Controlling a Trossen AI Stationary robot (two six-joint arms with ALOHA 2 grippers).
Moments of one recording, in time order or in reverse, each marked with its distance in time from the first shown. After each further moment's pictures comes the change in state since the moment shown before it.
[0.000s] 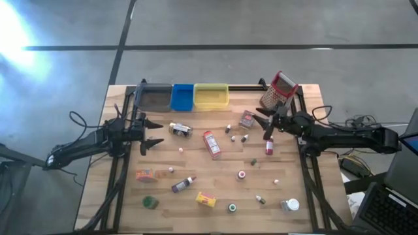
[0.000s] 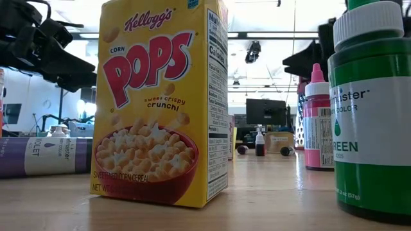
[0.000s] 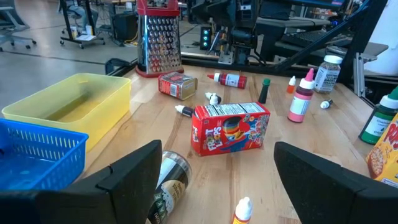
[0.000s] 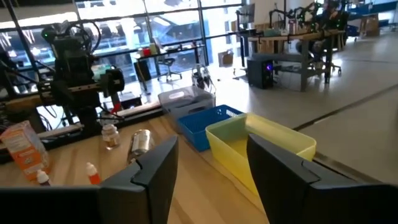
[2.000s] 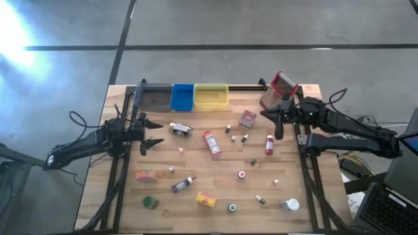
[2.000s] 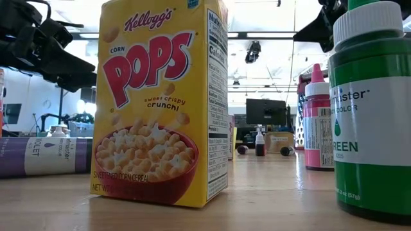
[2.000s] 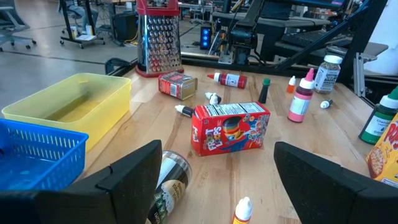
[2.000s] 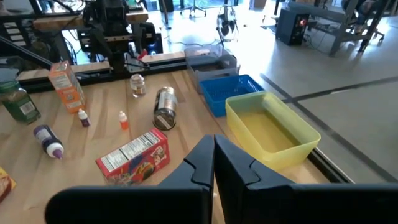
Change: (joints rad) left arm 0.000 0.000 0.000 0.000 0.000 0.000; right arm 0.004 -0.188 0.458 -0.929 -0.143 -0.131
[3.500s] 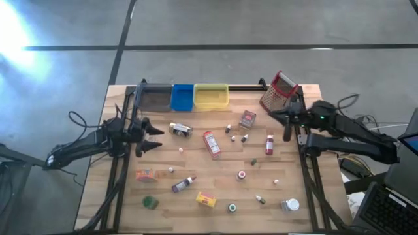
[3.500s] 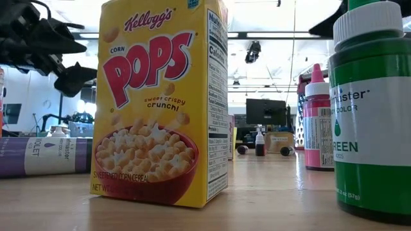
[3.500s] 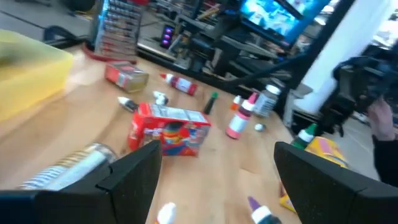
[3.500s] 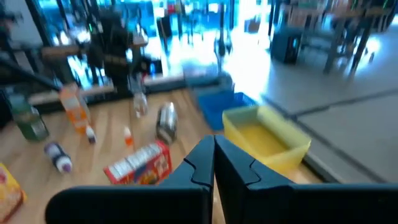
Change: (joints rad) left arm -0.004 0.000 0.000 0.047 0.174 -0.310; right arm -0.013 -0.235 -0.064 -0.056 -0.002 0.031
